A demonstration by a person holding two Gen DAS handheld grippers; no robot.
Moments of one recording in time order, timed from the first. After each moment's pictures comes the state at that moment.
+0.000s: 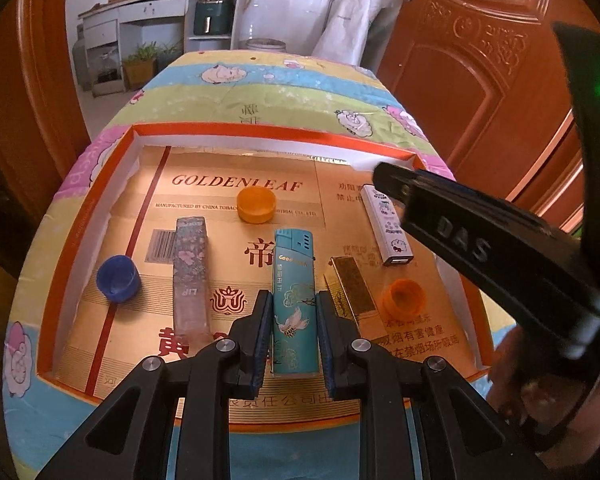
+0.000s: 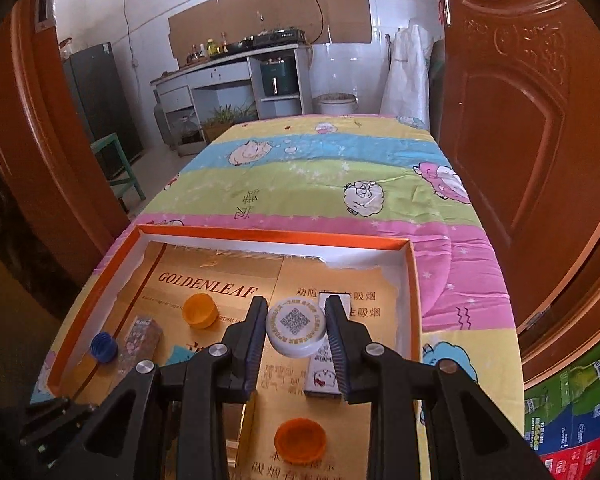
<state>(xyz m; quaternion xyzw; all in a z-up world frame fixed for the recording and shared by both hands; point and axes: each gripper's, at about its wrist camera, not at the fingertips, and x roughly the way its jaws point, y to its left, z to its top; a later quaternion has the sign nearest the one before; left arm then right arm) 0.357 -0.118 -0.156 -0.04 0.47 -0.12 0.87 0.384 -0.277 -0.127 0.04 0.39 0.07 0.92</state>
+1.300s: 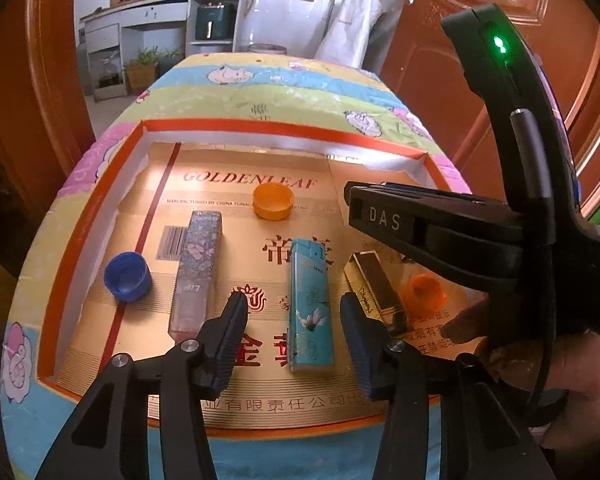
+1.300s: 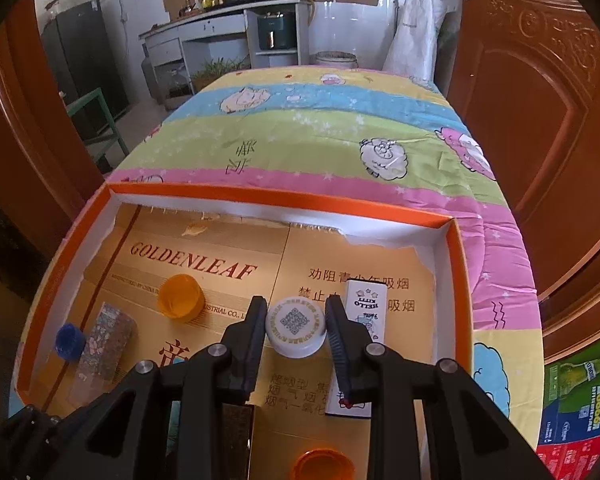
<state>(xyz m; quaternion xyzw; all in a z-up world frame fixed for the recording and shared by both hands) 0.354 -0.105 -0.165 -0.04 0.45 -0.12 0.88 0.418 -0.252 -0.157 0.01 0.46 0.06 0.89</state>
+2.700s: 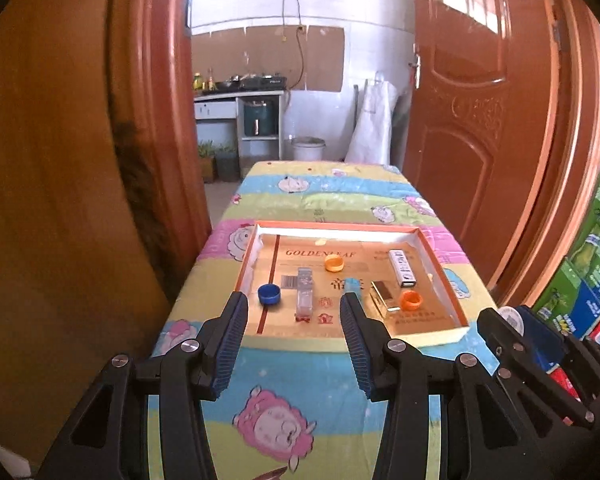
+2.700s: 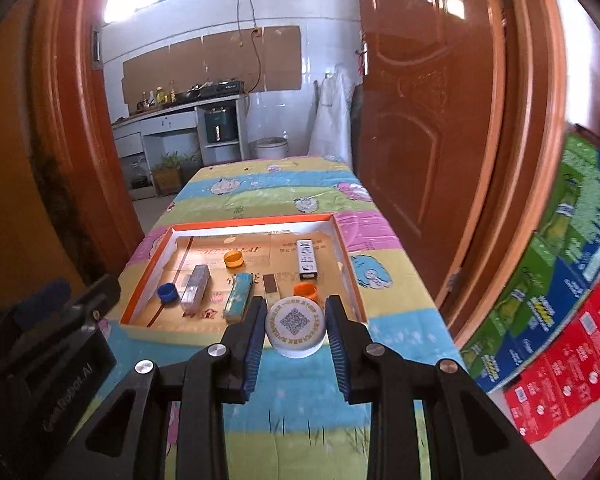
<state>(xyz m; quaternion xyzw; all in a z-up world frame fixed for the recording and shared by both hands) 0.184 -0.048 -0.041 0.00 0.30 -0.04 0.95 0.162 -0.221 -0.049 0.04 0.31 -0.08 0.95</state>
